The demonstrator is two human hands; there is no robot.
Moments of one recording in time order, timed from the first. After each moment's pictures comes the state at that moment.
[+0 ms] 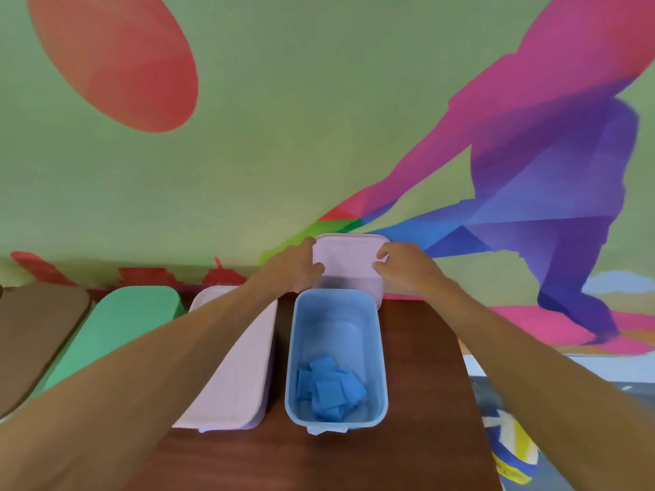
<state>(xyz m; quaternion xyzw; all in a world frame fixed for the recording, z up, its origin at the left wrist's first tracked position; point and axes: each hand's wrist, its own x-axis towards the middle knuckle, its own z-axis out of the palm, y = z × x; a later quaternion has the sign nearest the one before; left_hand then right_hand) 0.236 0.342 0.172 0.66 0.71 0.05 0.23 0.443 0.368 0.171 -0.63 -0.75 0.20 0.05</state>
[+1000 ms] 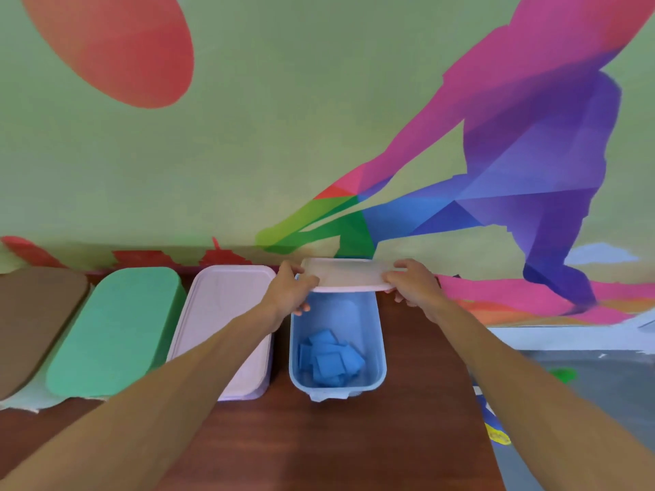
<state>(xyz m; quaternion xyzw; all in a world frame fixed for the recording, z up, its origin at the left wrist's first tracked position) 0.237 0.271 0.128 0.44 0.69 0.29 0.49 0.460 0.308 0.129 -0.70 -0.55 0.42 0.20</state>
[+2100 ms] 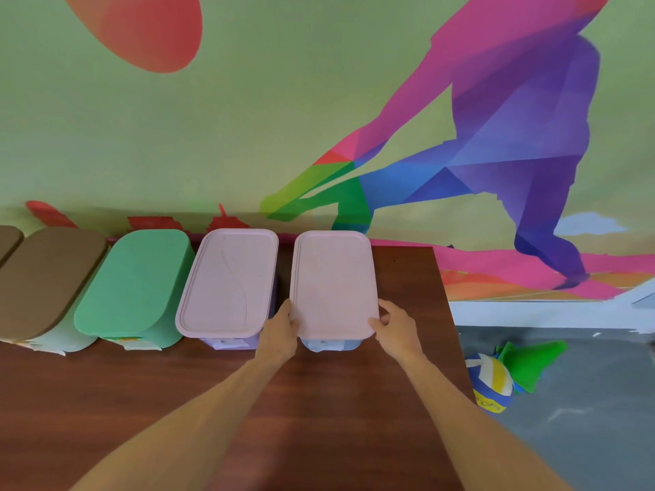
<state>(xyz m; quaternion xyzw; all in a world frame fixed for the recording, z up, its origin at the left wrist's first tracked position) 0.250 0.147 0.042 0.50 0.77 0.17 0.36 0.460 0.177 0.041 -0.70 -0.55 0.41 0.19</state>
